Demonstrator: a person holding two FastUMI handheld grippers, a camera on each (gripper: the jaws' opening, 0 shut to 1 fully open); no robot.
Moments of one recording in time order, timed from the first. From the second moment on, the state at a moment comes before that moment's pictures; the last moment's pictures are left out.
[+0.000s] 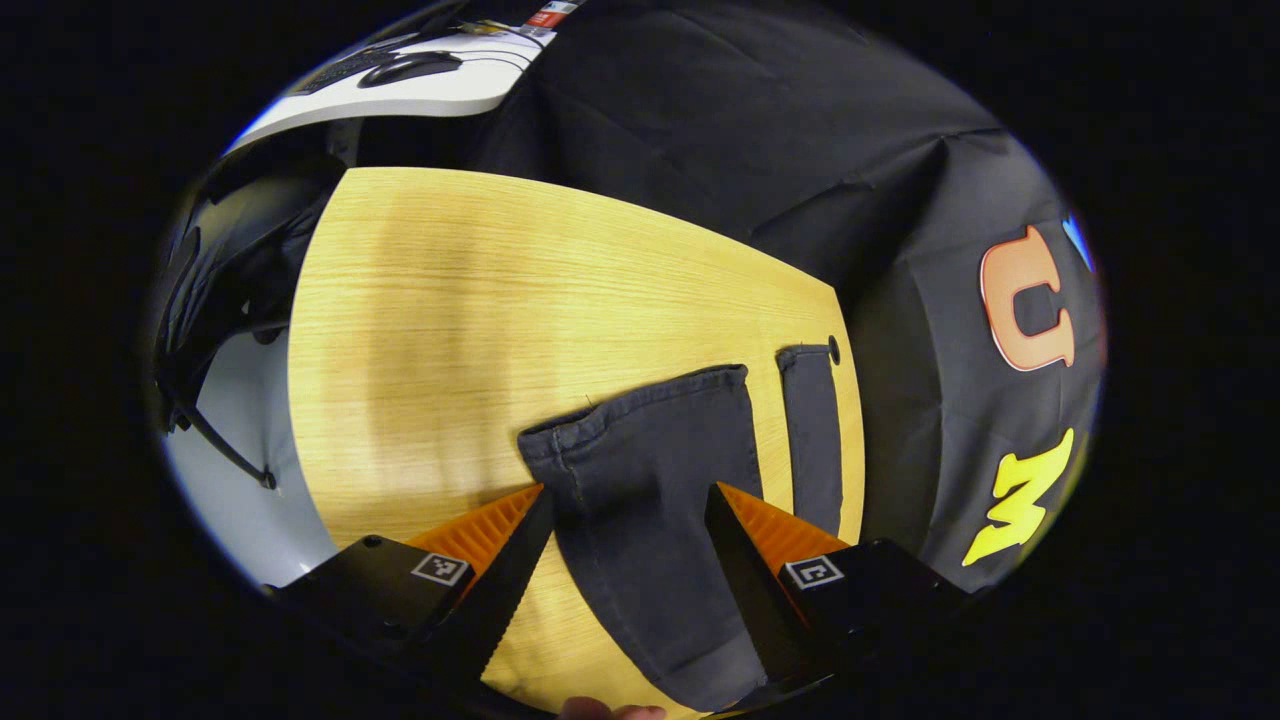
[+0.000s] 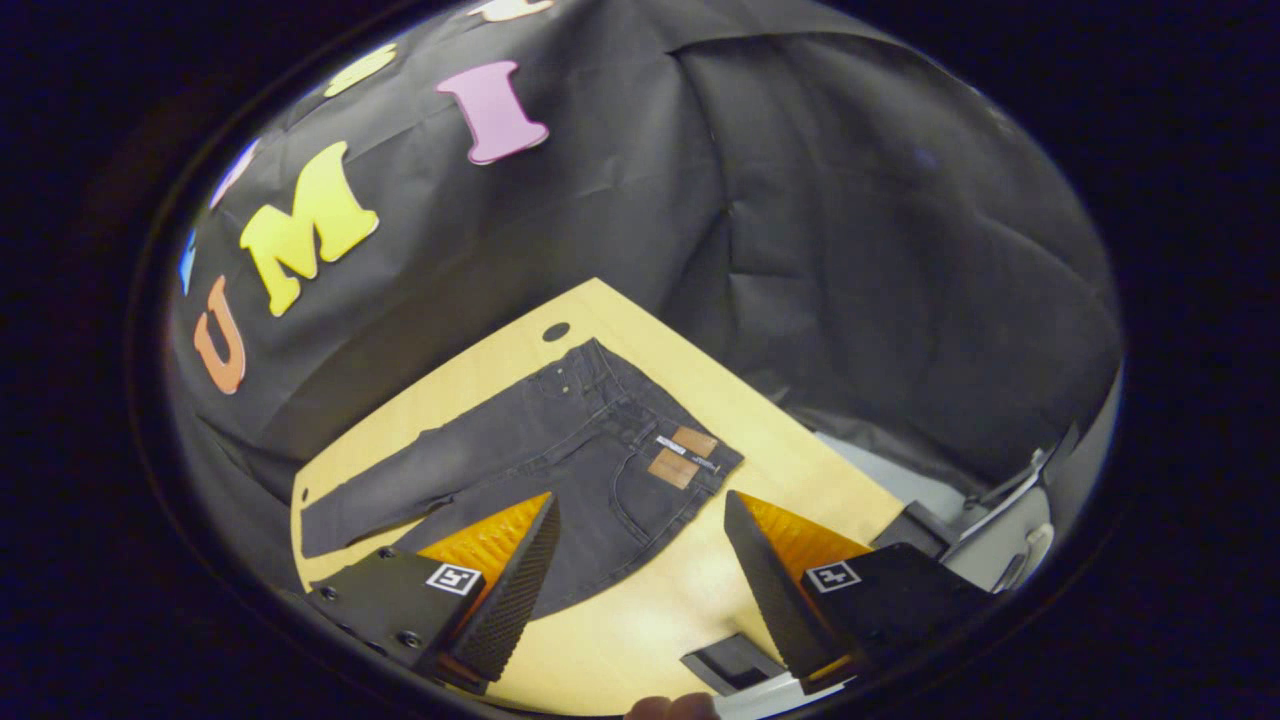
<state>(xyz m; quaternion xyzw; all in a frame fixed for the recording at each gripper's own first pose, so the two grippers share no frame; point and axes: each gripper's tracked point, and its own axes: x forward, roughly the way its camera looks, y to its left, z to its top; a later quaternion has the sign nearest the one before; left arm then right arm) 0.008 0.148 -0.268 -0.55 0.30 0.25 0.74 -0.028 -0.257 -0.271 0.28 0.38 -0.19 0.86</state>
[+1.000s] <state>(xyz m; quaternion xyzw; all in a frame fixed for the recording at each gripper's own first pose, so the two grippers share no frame) 0.048 0.124 -0.262 -0.58 0.32 0.20 0.72 0.032 -0.300 -0.369 0.40 0.43 -0.24 0.78</state>
